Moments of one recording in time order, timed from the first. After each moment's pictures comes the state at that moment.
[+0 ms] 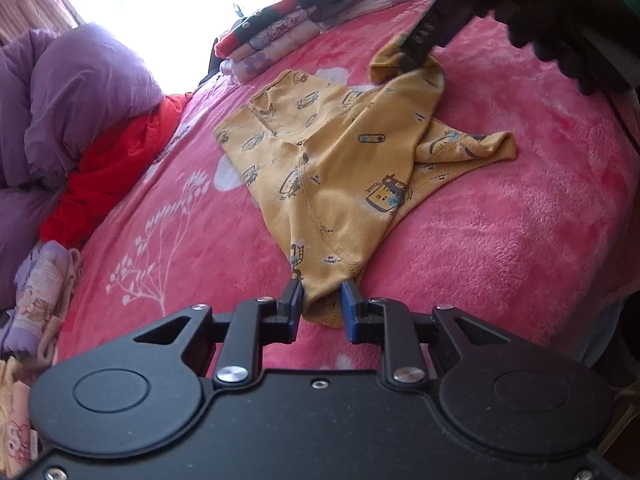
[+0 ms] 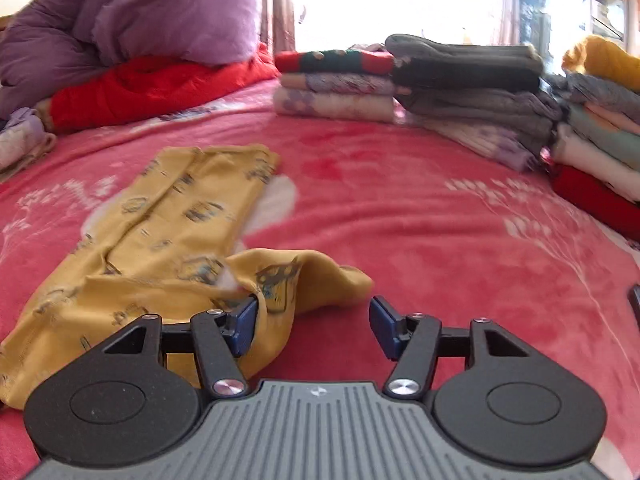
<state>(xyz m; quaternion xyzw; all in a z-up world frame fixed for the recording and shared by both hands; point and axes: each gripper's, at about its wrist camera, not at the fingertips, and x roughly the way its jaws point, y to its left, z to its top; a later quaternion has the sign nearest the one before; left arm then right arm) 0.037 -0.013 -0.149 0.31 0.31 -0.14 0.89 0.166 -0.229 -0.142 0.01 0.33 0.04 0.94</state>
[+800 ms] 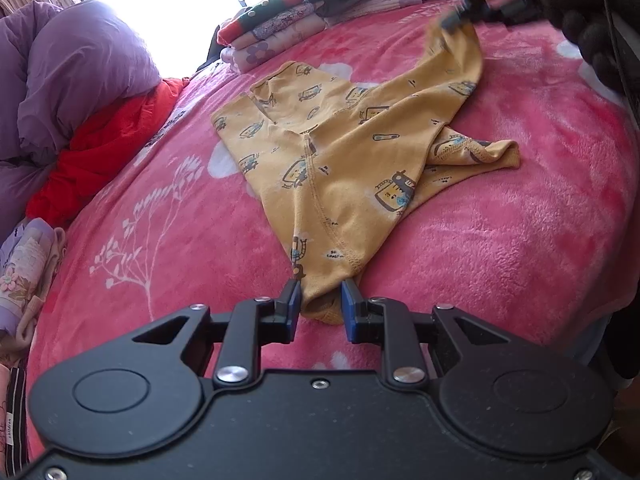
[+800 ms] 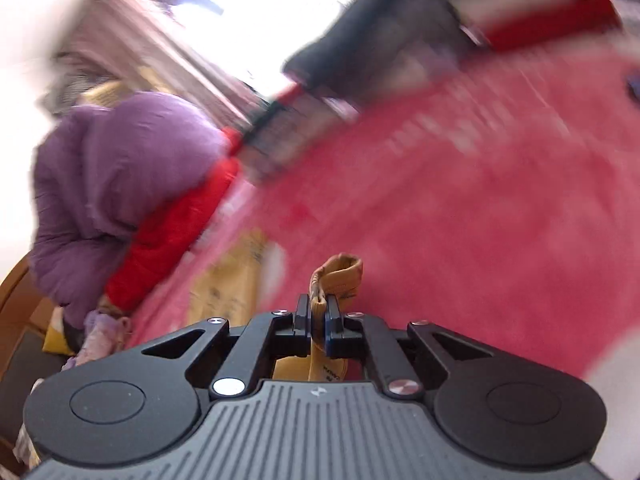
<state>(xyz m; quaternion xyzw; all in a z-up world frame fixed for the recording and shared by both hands) 0.043 -0.006 -0.150 0.27 0.33 -0.15 0.89 0.151 -0.329 -0.137 0.33 0.24 0.12 0.91</state>
